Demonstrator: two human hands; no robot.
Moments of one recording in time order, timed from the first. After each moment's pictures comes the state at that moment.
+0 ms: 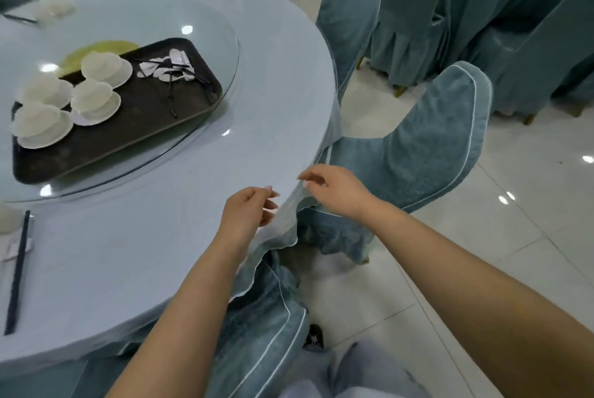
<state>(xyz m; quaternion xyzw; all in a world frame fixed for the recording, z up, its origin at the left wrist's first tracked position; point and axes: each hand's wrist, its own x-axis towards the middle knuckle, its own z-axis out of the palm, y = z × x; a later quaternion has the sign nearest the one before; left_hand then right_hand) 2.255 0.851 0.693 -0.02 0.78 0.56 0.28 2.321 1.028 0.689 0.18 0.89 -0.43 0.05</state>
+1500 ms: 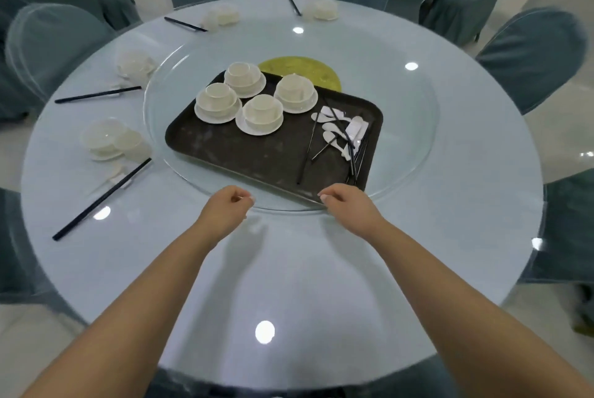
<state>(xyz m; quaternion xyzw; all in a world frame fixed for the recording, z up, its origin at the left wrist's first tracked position) 2.000 0.797 0.678 -0.28 0.80 0.52 0.06 1.919 1.033 0.683 -0.13 0.91 -0.35 0.19</state>
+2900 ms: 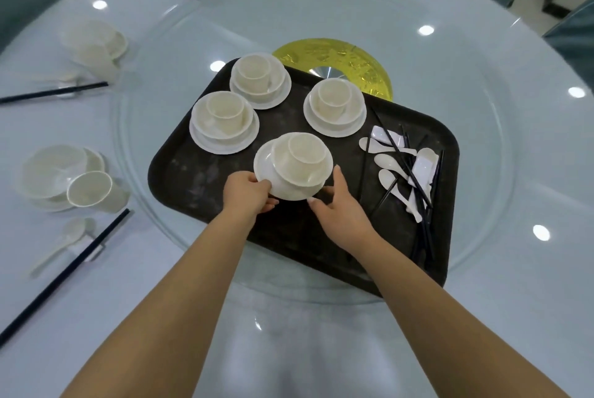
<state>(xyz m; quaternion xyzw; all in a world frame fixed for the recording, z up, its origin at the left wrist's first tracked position) 1.775 0.691 0.589 -0.43 0.68 0.60 0.05 1.766 0.865 0.616 -0.04 0.88 -0.40 0.26</state>
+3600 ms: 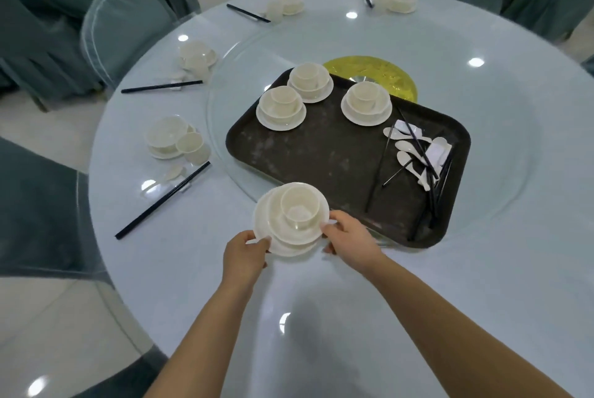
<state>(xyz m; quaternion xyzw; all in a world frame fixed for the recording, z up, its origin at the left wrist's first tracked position) 2.024 0.732 0.624 -0.47 0.68 0.56 -0.02 1.918 0.898 0.650 -0.07 0.82 -0.46 0.34</state>
